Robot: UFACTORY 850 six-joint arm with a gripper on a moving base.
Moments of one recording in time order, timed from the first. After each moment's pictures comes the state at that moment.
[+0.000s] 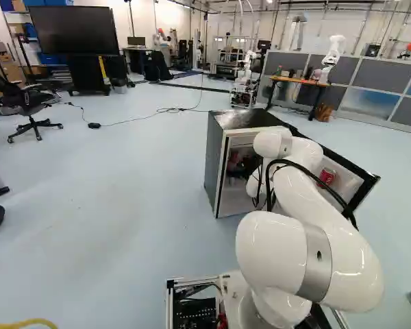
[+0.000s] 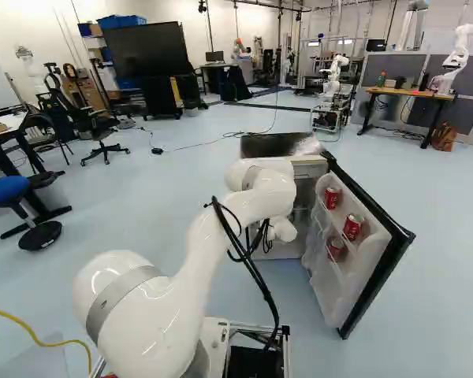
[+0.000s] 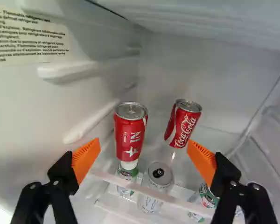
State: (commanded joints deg) arm -26.7 -89.9 -100.8 -48.9 71.1 0.0
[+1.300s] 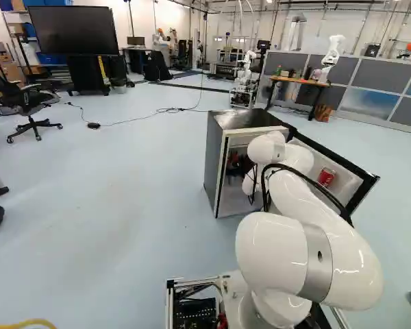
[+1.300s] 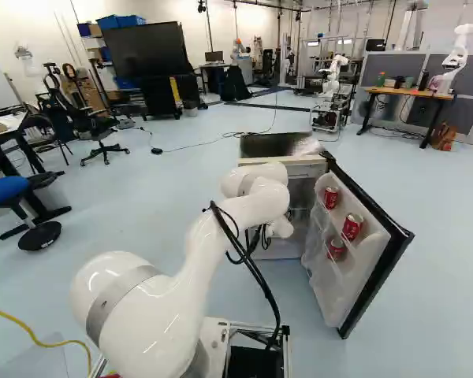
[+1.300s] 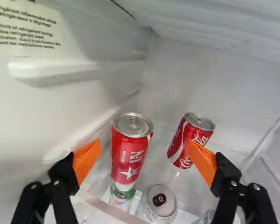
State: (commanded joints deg) arm -24.2 -94.7 -110.0 -48.9 71.1 0.0
